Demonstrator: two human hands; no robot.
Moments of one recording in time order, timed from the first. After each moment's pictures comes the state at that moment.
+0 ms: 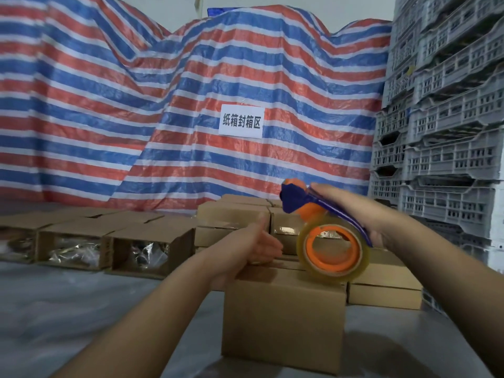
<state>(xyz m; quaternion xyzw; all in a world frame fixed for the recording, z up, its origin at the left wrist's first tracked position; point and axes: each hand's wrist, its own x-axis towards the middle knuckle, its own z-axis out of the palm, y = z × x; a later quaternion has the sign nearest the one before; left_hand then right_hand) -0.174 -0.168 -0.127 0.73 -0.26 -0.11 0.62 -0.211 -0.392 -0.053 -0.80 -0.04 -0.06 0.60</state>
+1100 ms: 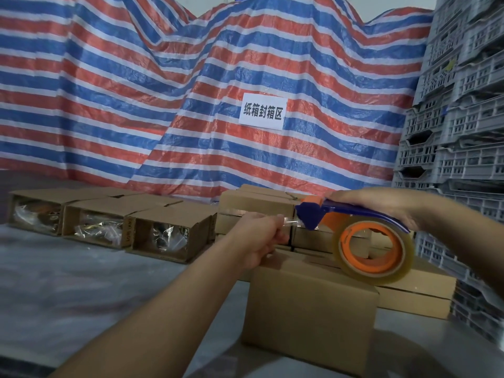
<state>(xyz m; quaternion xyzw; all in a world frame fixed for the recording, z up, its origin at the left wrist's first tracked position) -0.173 -0.165 -0.124 0.67 -0.16 -0.04 0.72 -0.176 -0.395 -0.038 -0.91 -0.07 -0.03 0.42</state>
